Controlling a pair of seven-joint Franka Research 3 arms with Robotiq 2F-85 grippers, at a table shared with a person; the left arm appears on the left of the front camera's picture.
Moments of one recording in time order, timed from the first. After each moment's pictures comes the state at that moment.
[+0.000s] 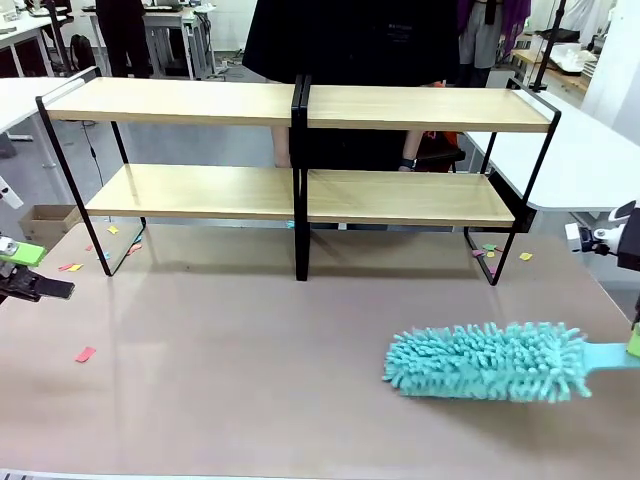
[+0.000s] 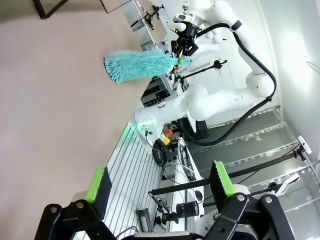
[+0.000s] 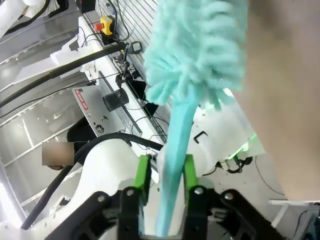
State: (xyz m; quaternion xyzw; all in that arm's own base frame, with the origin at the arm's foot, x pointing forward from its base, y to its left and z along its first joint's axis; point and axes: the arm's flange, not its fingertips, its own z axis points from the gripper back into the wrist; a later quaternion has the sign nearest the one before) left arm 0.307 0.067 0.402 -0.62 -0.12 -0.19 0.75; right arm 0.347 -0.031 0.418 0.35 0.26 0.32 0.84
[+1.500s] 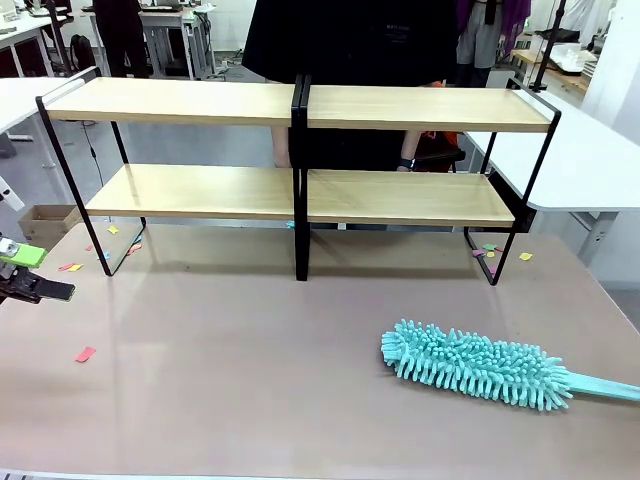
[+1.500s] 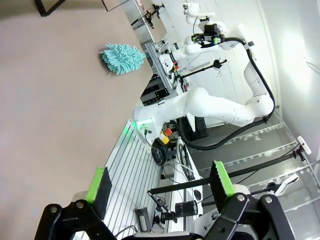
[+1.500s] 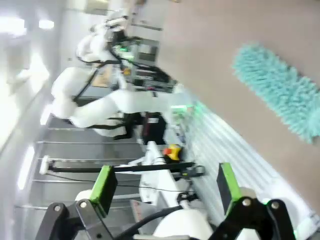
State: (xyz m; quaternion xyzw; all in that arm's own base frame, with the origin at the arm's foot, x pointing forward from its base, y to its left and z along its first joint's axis) left arm 0.307 0.067 0.401 -0.62 -0.12 -0.19 0.75; right arm 0.270 -0.118 0.519 0.56 -0.06 0.10 0.82
